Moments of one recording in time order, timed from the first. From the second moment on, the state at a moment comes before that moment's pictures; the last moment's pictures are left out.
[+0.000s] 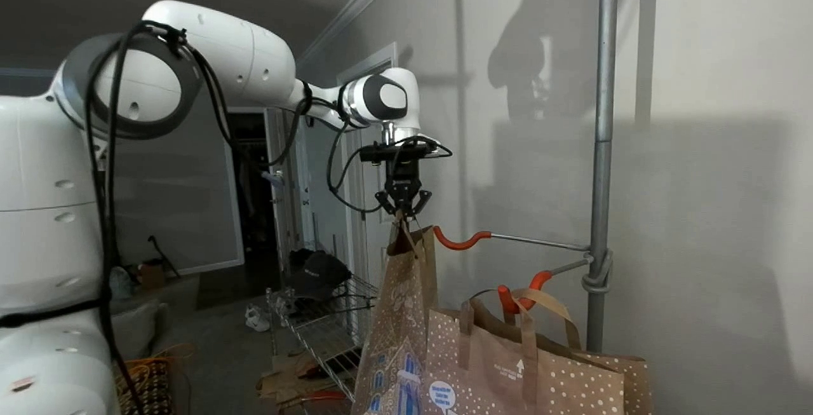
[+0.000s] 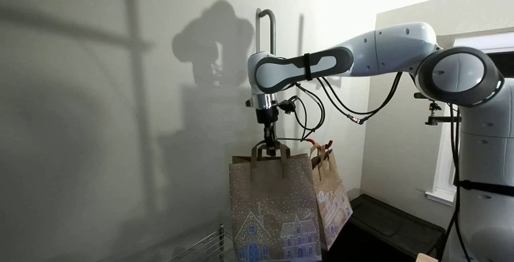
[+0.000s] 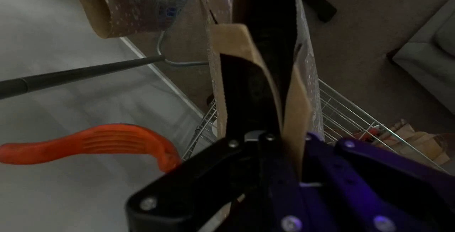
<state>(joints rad) 0.14 0.07 0.07 -1.67 -0.12 1.62 -0.42</state>
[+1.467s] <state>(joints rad) 0.06 0.12 0.04 -1.59 -0.04 1.67 -0.66</state>
